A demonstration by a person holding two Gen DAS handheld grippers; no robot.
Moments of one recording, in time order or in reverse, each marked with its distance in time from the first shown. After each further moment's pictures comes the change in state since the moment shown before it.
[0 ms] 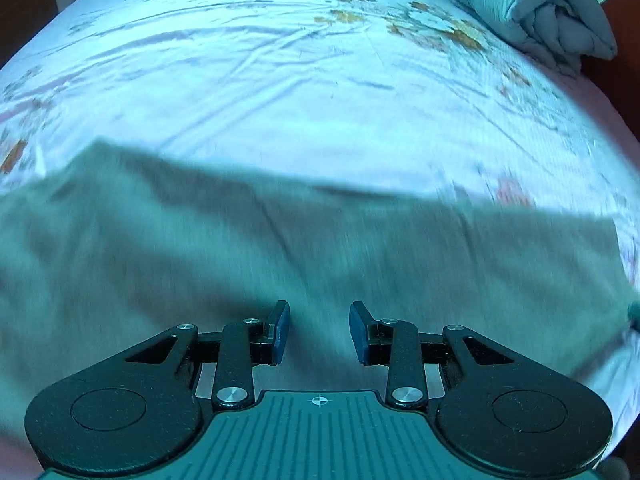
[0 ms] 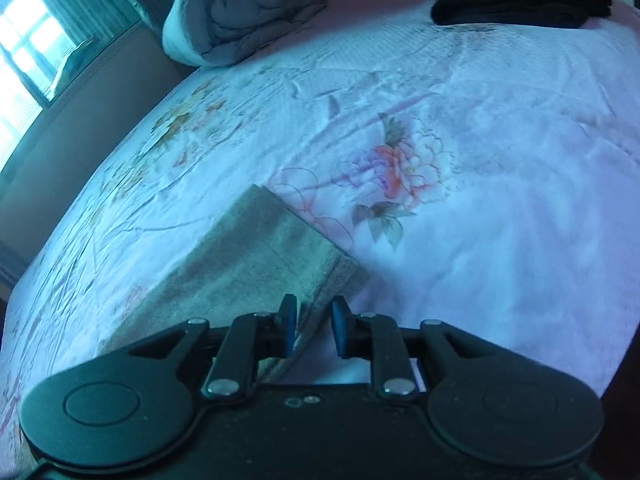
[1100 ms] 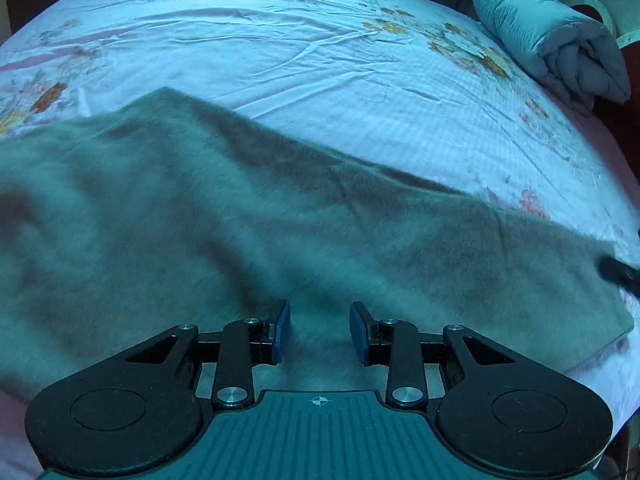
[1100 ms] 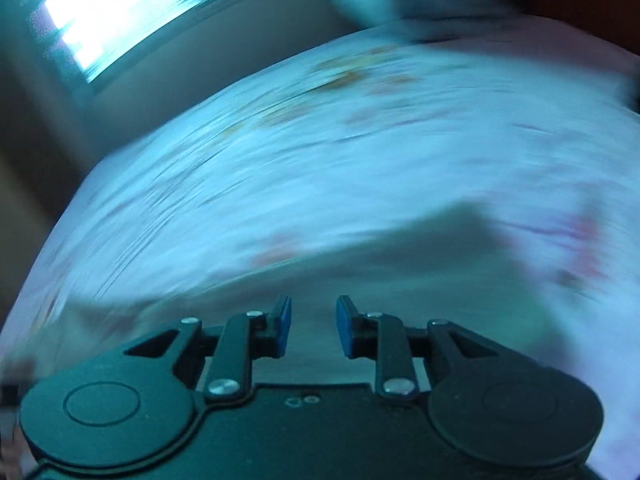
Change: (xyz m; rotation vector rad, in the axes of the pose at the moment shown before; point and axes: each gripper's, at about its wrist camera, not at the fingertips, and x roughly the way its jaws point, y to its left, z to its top) left arm -0.012 0.053 -0.046 -0.123 -0.011 -0.023; right arm 0.011 0.118 -0.010 -0.497 0.142 0.303
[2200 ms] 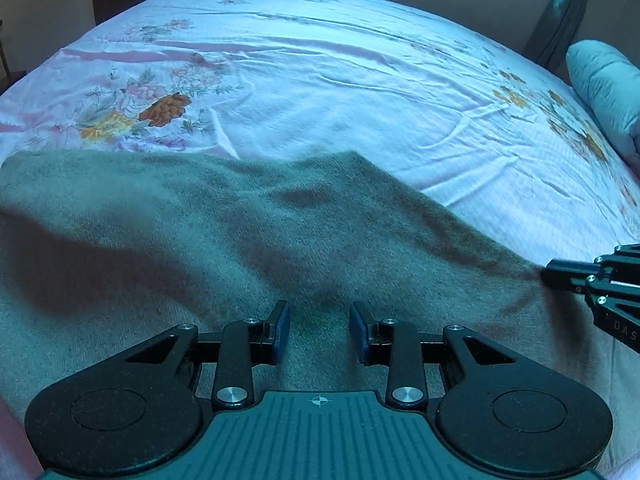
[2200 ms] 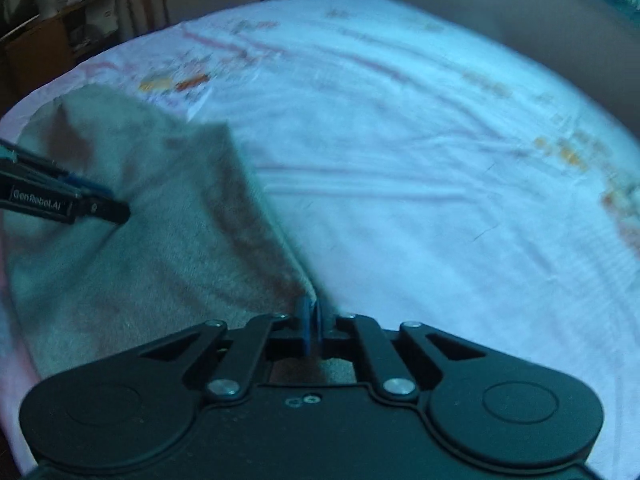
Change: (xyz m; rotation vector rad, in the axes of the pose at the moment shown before) left arm 0.013 0.111 0.047 -0.173 -0.103 0.167; right arm 0.159 0.230 0.011 -0.887 0.261 0.222
